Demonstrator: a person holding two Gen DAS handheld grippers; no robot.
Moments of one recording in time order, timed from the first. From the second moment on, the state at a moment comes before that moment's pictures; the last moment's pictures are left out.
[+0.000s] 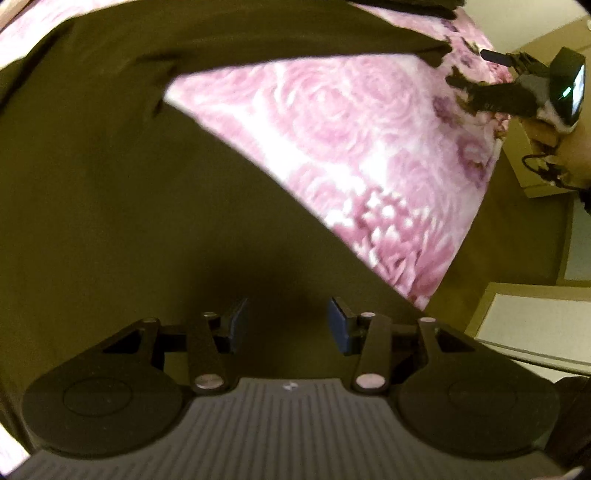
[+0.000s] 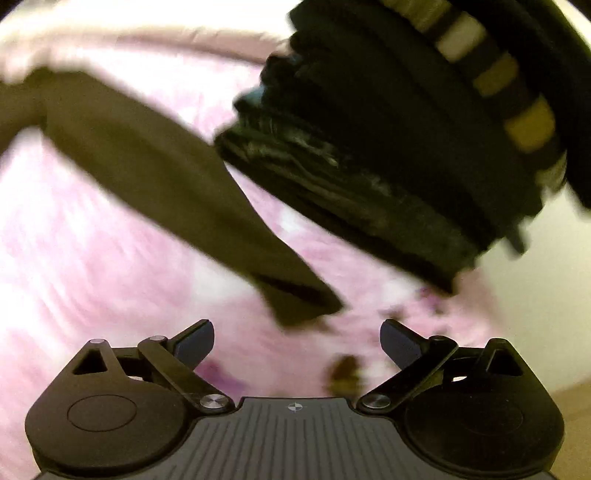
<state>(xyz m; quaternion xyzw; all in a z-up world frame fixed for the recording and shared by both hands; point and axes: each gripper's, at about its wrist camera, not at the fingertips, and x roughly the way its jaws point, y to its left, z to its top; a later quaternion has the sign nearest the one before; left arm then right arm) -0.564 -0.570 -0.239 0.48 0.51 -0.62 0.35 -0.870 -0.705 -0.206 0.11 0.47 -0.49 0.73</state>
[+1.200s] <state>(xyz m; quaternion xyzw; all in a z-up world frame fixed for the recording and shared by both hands) -0.571 -0.590 -0.248 0.47 0.52 -0.62 0.34 -0.959 -0.721 -0.214 0.55 0.09 -0.63 0.55</state>
